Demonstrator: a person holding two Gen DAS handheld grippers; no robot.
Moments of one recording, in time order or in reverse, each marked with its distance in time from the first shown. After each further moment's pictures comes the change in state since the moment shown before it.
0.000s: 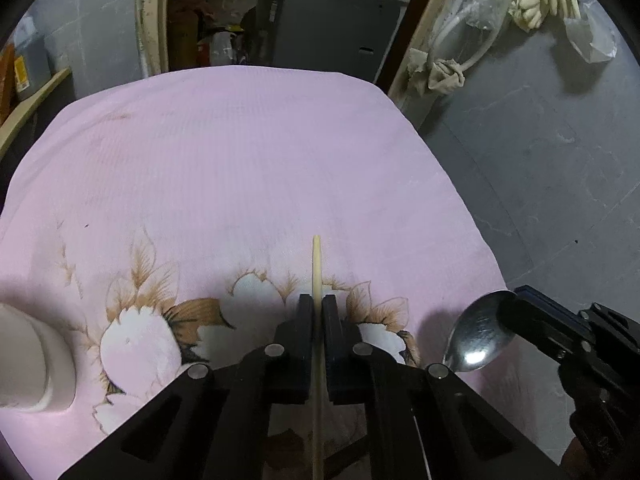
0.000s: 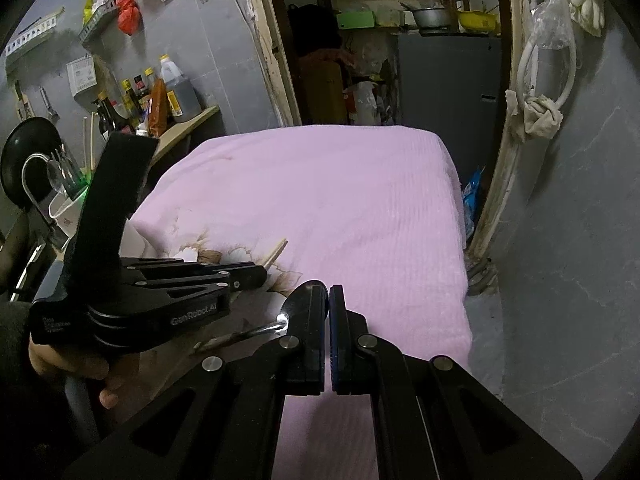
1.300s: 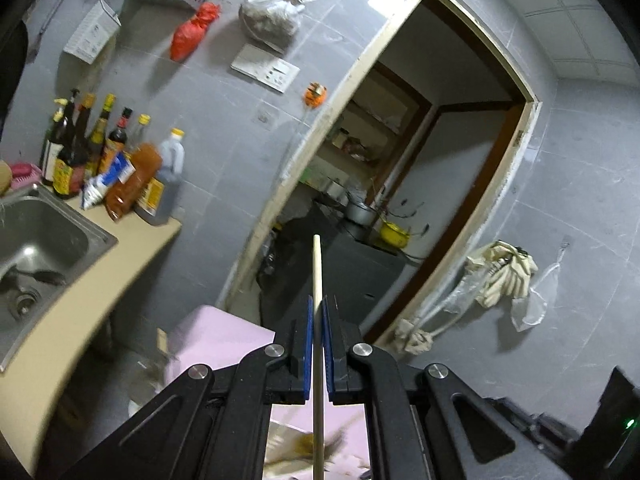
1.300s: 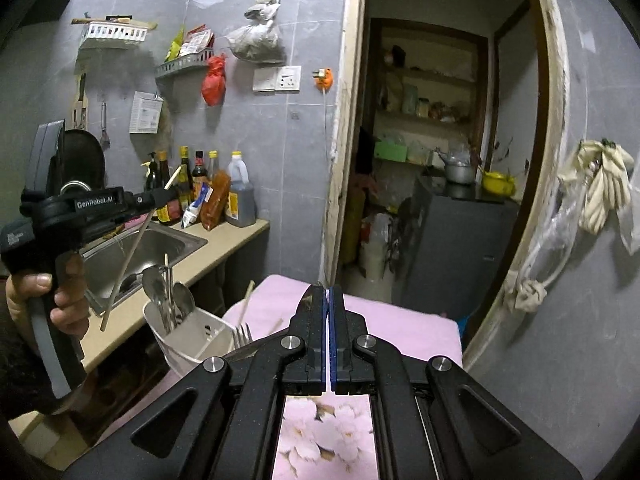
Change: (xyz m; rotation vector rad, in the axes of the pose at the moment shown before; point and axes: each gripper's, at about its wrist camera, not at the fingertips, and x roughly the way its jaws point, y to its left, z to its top) left arm -0.312 0.196 0.011 -0.310 -0.766 -0.125; right arm -0.155 0.211 0.107 -0.259 -0.386 -0.108
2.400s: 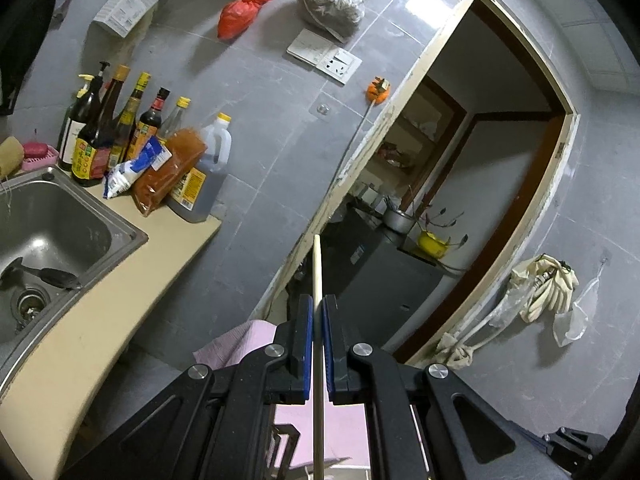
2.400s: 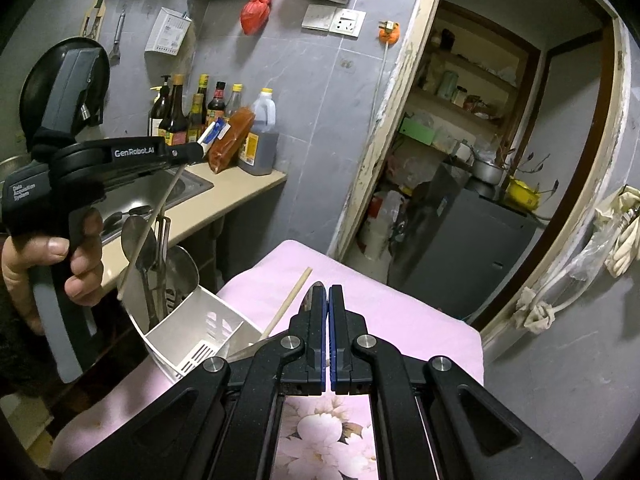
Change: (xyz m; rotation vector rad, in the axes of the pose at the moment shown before) left arm 0.065 0.090 -0.004 -0.049 -0.022 0.080; right arm 0.095 0.099 -0.002 -0.195 0.149 -0.032
